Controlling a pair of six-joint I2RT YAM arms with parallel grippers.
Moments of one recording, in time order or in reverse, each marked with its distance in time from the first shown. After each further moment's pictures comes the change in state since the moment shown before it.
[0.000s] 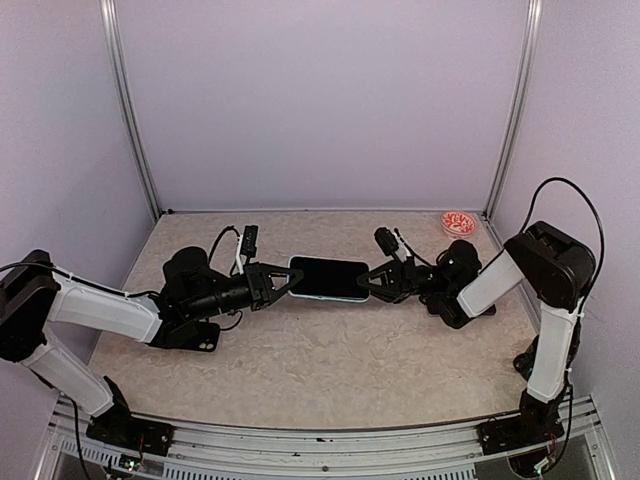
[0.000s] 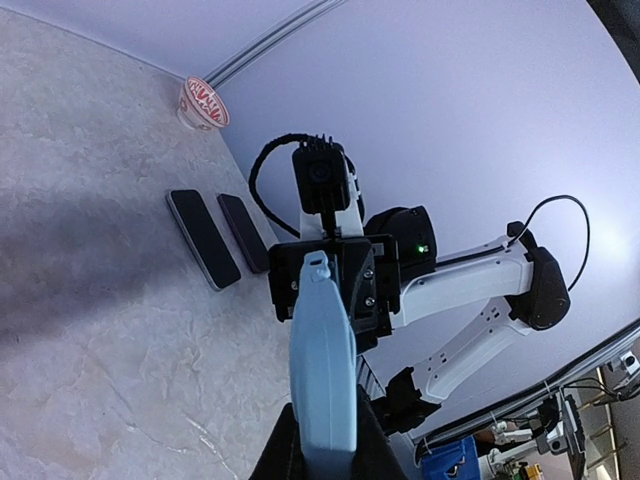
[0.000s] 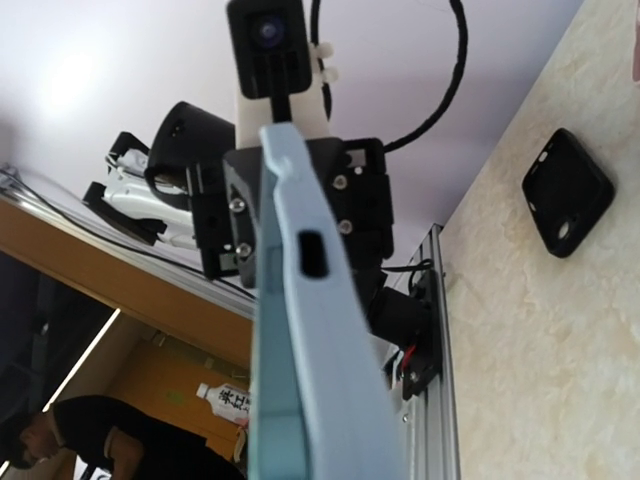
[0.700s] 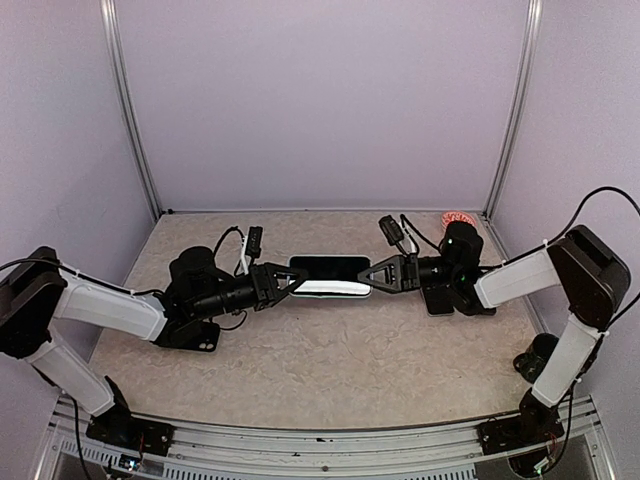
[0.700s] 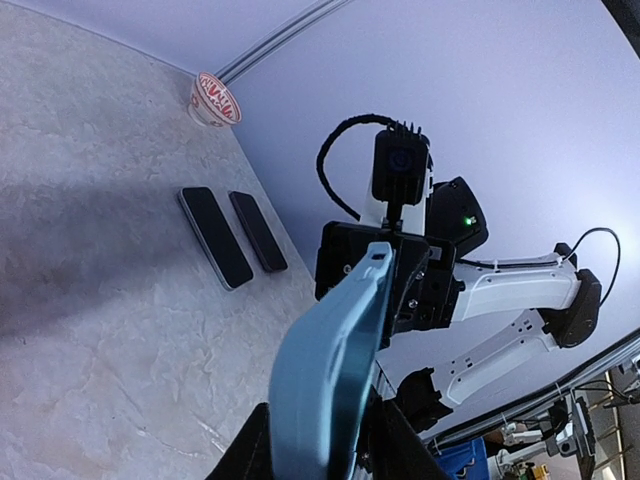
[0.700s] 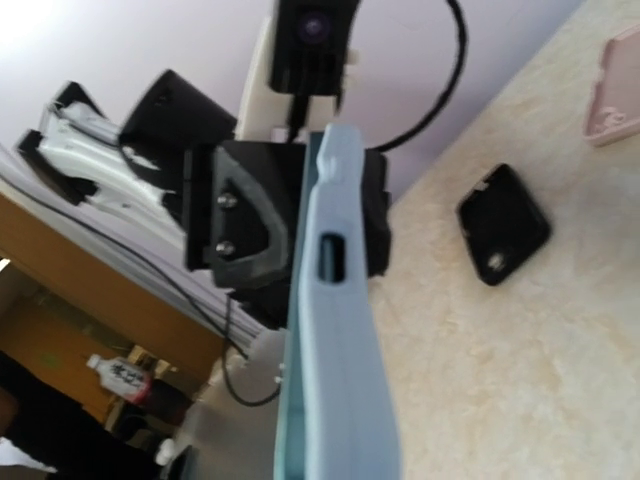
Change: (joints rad) left arm -0.002 0.035 0.024 -0.028 -0.019 0.015; right arm 0.003 -0.219 0.002 -0.477 0.023 -0.472
